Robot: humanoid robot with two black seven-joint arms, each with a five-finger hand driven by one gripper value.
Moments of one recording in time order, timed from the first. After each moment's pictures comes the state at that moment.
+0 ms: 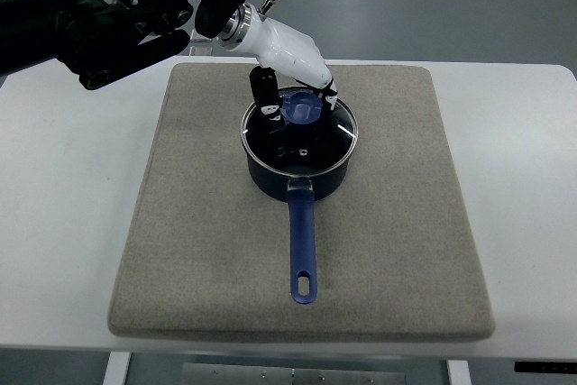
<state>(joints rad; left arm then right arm) -1.60 0.27 0.12 -0.87 1.68 -0.36 -0.61 0.03 0.00 -0.02 0.20 0.02 0.00 0.07</state>
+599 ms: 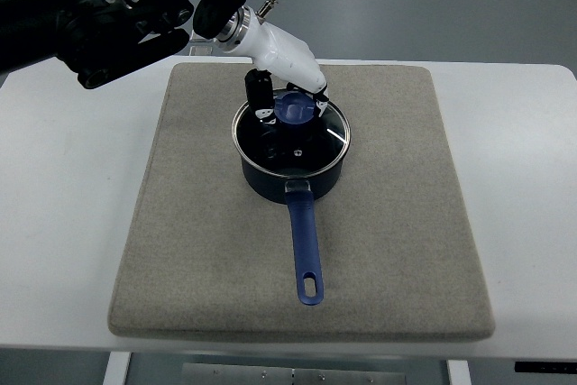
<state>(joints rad) -1.61 0.26 0.12 -0.87 1.68 -0.41 -0.61 0.03 0.00 -0.02 0.20 0.02 0.00 0.07</state>
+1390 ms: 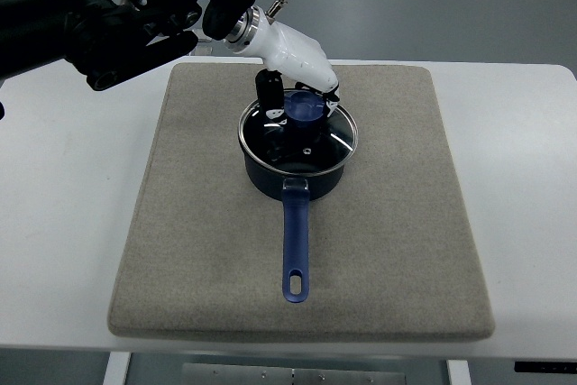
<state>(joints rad) -1.61 0.25 0.11 -0.86 1.68 -0.37 -0.61 0.03 0.00 -0.02 0.20 0.02 0.00 0.07</state>
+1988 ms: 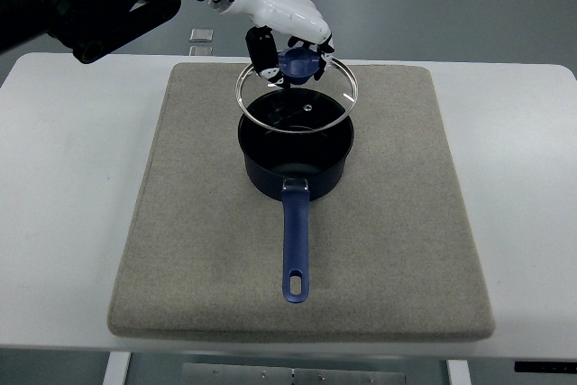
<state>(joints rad) -1.62 0.28 0.03 -0.76 1.67 -0.37 -0.61 0.03 0.00 -0.02 0.20 0.02 0.00 0.07</state>
